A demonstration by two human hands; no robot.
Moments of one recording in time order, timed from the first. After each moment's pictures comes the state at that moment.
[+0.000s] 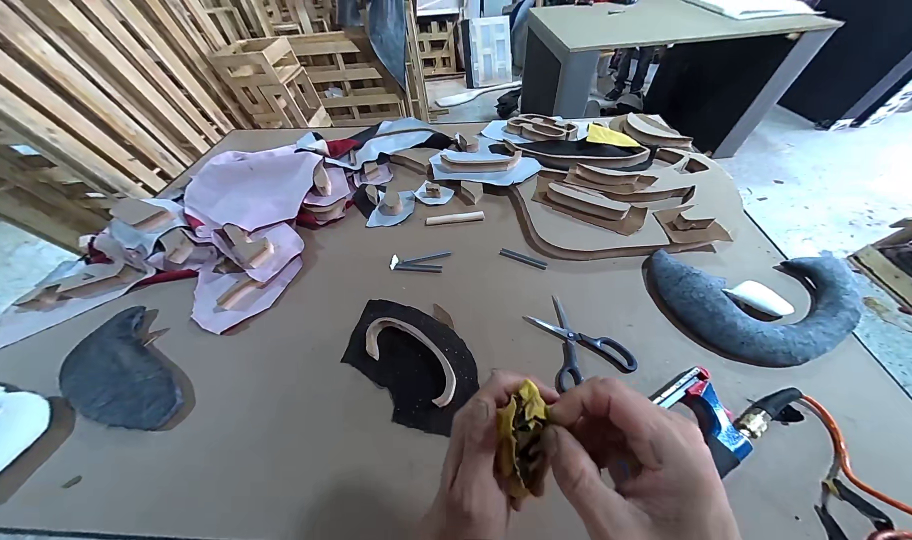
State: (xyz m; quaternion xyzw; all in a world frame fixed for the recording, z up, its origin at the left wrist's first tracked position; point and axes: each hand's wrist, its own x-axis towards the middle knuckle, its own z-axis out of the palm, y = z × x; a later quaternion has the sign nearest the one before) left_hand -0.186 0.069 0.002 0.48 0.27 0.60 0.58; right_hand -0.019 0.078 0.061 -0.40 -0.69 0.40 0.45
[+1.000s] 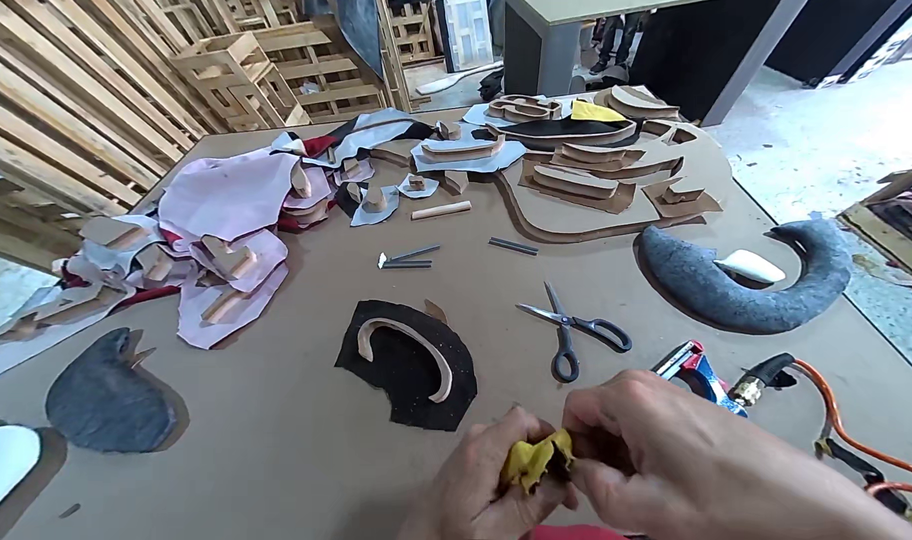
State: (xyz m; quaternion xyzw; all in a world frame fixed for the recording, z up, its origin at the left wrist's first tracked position) left_hand -0.206 0.066 -0.009 0.68 0.27 0.41 0.55; right_hand 0.027 0.123 0.070 -0.31 -0.81 0.49 0.11
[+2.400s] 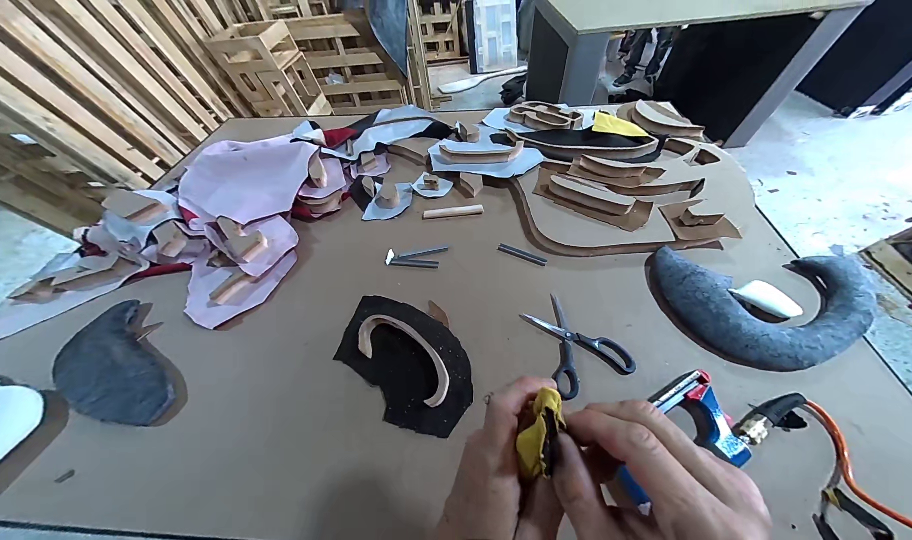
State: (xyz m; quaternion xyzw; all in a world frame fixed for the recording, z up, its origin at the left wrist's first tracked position) left_hand -0.161 0.068 0.008 0.64 0.40 0.55 0.35; right_hand -0.007 0.085 0.047 -0.42 -0.75 0.16 0.48
